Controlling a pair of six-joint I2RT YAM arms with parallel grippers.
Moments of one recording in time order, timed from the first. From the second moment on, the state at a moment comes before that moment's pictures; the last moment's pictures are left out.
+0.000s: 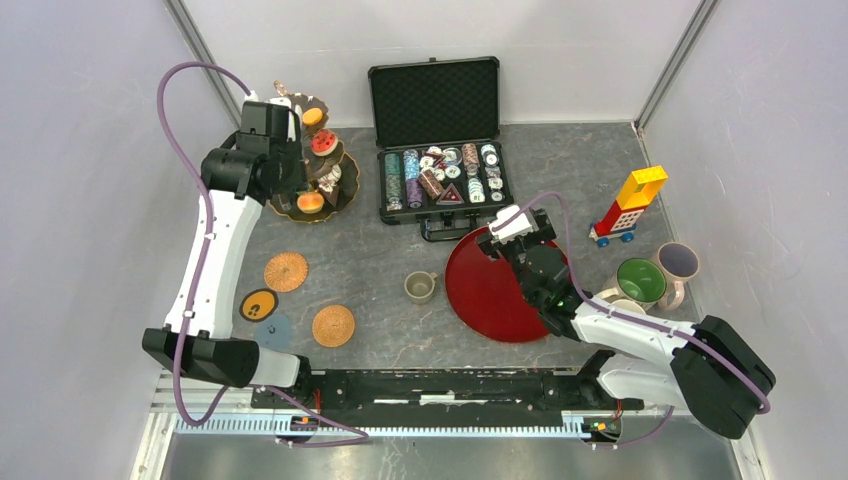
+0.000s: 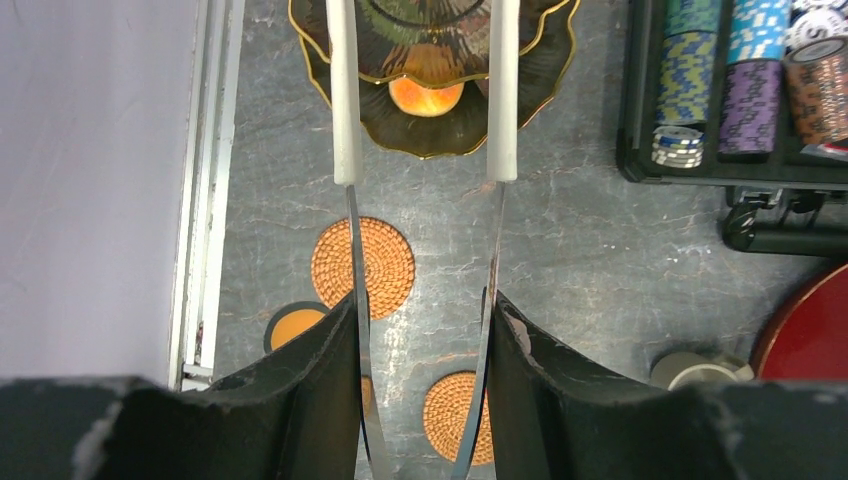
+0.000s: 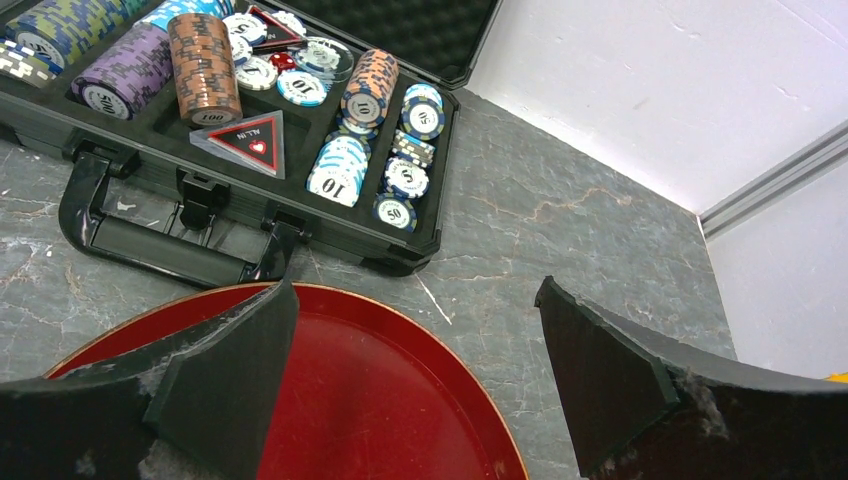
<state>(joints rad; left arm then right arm) -0.17 1.39 1.70 -1.12 -0.31 -0.17 0.77 1.14 0.40 0.69 0.56 -0.38</state>
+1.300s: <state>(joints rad) -0.16 1.30 1.73 -1.09 -0.20 -0.15 0.77 1.17 0.41 0.69 0.53 -0.37</state>
